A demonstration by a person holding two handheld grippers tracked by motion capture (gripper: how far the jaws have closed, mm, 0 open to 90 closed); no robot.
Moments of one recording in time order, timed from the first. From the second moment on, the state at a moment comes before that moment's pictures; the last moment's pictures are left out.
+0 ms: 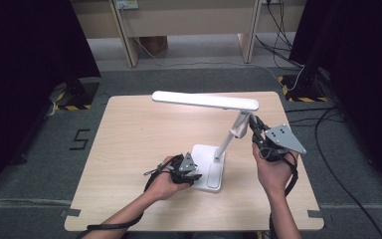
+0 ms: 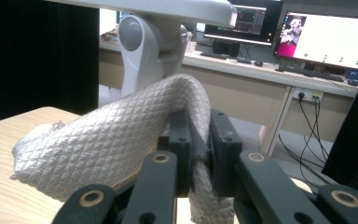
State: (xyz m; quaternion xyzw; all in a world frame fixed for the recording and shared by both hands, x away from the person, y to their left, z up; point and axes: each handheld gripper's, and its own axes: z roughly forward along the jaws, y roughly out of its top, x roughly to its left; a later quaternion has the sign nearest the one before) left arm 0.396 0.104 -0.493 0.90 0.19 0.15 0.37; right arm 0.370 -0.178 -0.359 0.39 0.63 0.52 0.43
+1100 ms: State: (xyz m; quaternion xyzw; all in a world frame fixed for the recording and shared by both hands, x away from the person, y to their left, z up) left arm 0.396 0.104 -0.494 0.90 0.19 0.15 0.37; right arm 0.370 -0.180 -0.345 0.39 0.60 0.54 0.44
